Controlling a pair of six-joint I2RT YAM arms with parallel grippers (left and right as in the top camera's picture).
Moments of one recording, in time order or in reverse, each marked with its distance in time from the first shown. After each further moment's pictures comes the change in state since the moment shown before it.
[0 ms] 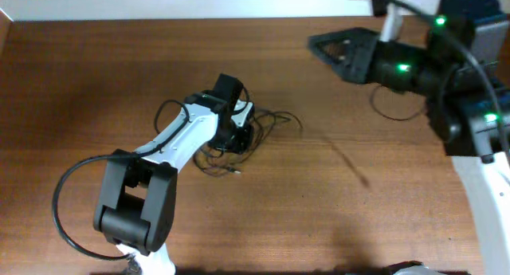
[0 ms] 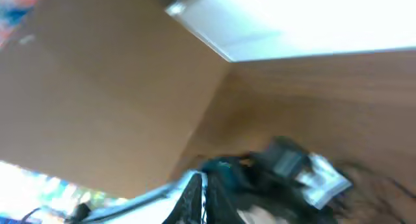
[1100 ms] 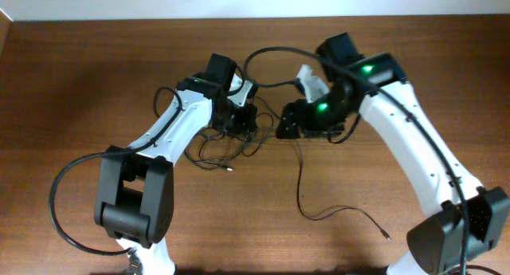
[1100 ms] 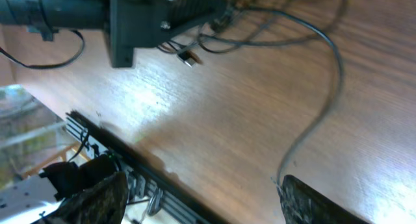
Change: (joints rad) left arm 0.044 0.038 0.143 0.011 0.166 0.013; right arm 0.190 0.368 -0.091 -0.557 0.259 -0.418
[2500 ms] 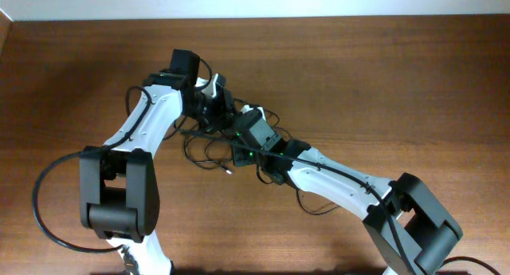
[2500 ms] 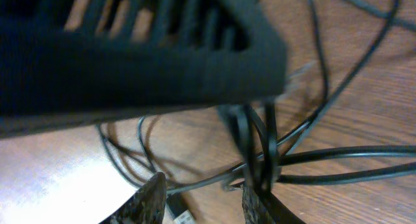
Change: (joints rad) left arm 0.175 0.002 0.000 -0.040 0.332 -0.364; right arm 0.392 0.052 -0.551 1.103 0.541 0.407
